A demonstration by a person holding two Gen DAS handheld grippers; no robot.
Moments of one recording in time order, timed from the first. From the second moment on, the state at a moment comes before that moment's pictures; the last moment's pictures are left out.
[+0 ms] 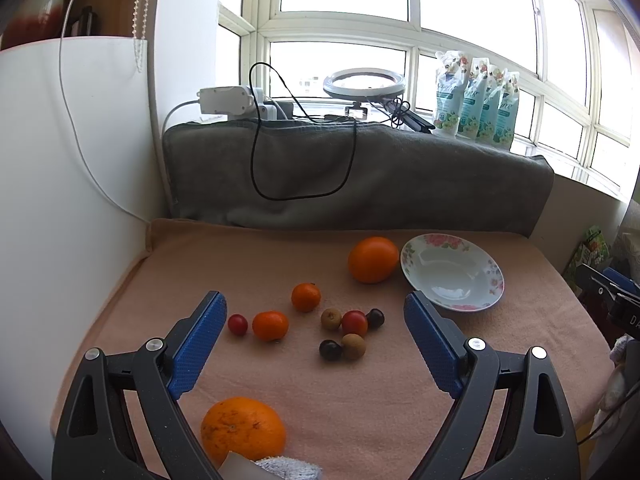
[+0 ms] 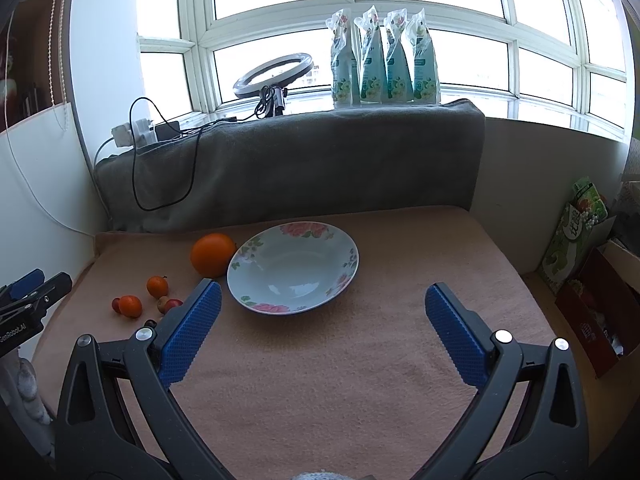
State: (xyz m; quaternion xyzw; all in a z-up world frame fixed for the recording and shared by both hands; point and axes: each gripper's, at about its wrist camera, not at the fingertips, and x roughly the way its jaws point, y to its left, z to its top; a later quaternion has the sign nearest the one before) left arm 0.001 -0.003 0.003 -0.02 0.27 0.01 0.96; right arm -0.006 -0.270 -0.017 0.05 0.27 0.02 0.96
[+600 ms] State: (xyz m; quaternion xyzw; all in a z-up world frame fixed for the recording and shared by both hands) left arm 0.019 -0.009 -0.013 -0.04 0.29 0.00 0.96; right arm 0.019 -0.267 -0.022 0.06 0.29 0.06 0.95
